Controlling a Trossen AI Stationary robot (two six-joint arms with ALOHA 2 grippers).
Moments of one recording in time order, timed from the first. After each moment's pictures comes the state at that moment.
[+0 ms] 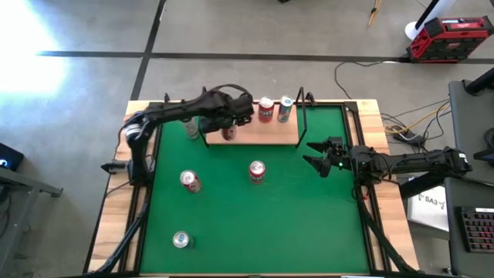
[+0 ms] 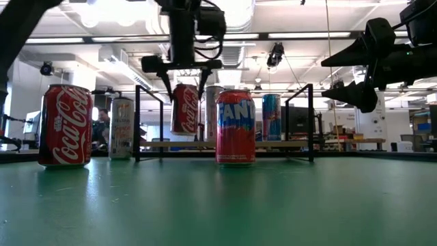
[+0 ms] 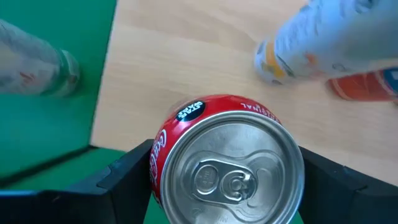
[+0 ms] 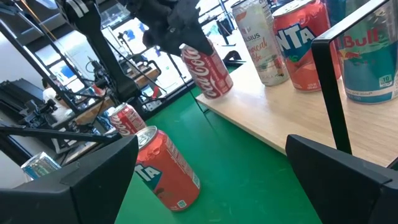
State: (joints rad) left arm 0.35 1.91 1.78 -1.23 -0.31 -1.41; right arm -0.06 0.45 0.02 0.39 0.26 0.52
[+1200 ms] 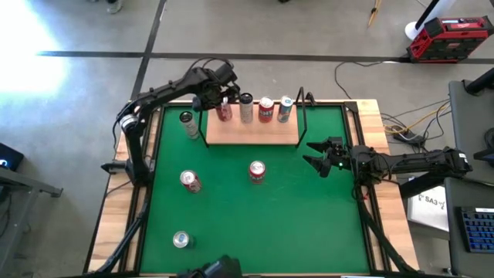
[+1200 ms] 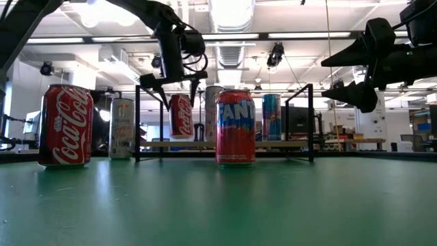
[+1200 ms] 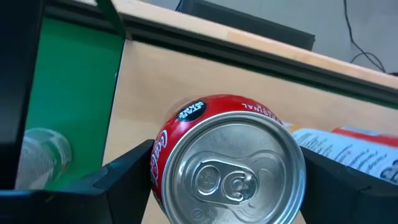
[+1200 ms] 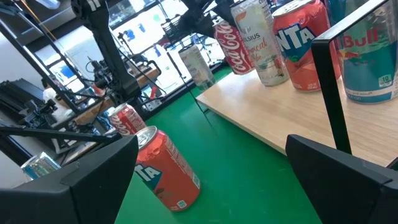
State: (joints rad) left arm 0.64 1.89 1.74 -1.06 -0.15 -1.13; right arm -0.06 0.45 0.02 0.39 0.26 0.52
